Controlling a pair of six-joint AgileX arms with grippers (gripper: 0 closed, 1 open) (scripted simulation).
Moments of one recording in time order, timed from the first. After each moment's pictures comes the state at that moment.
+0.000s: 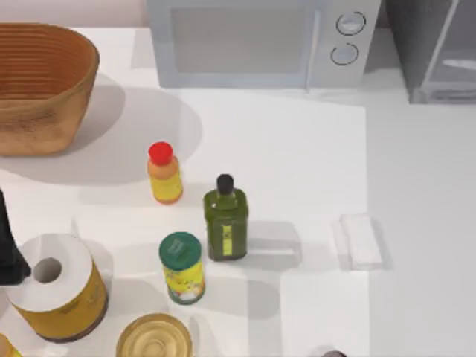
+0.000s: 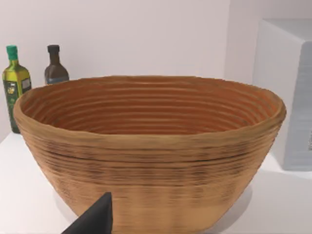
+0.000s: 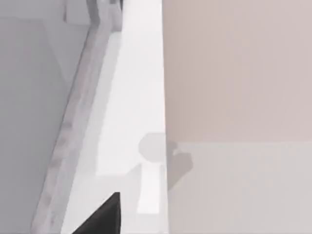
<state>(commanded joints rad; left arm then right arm) 0.00 0.00 0.00 0.00 0.00 0.00 -1.02 1.82 1.29 -0.40 -0.75 -0.74</state>
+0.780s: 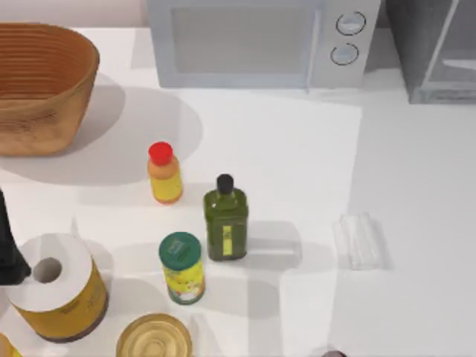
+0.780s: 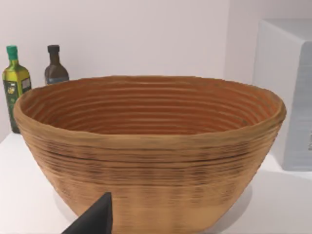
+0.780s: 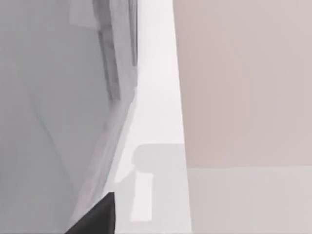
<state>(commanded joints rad) 0.00 0.00 0.00 0.00 0.00 0.00 -0.89 1.80 1.26 -0.25 -0.66 -0.56</state>
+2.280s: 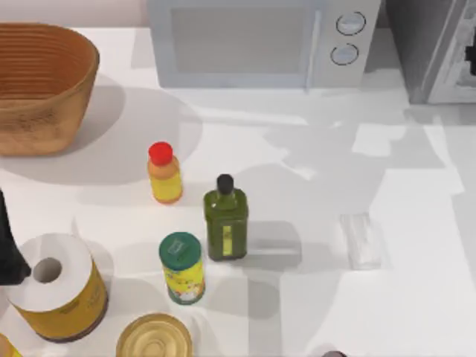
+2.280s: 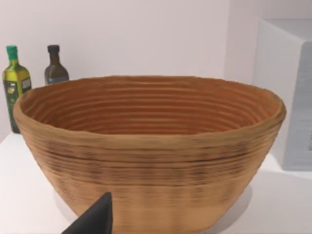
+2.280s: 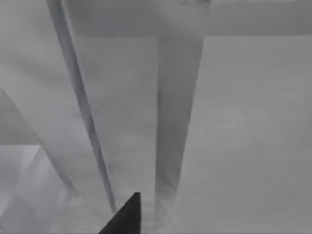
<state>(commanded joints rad) 0.00 0.00 0.00 0.00 0.00 0.00 -0.04 1.78 1.16 0.00 0.01 0.00</state>
